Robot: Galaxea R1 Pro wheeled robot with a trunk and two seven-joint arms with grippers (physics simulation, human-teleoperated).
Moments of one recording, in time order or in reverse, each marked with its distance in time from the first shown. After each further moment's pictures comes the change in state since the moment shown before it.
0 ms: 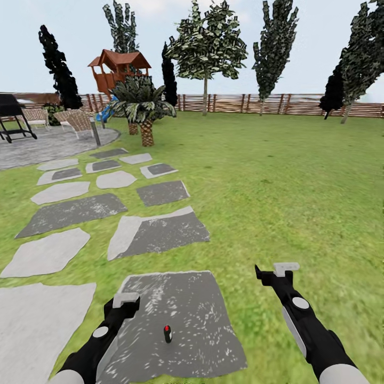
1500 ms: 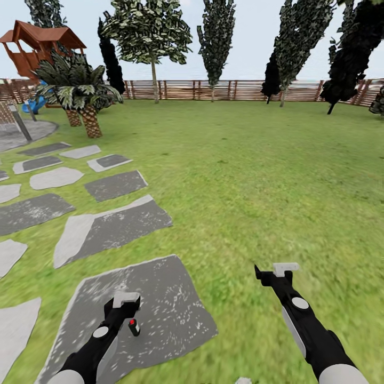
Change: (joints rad) left arm 0.000 -0.002 0.000 0.000 0.000 -0.004 0.000; right arm 0.000 0.002 0.002 0.001 0.000 0.000 0.000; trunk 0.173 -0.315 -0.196
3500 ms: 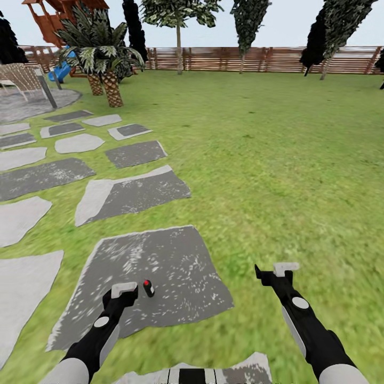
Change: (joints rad) left arm -0.045 -0.008 0.042 -0.003 0.017 -0.015 0.036; right arm 0.000 0.000 -0.001 -0.003 -0.002 0.000 -0.001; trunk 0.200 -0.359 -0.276
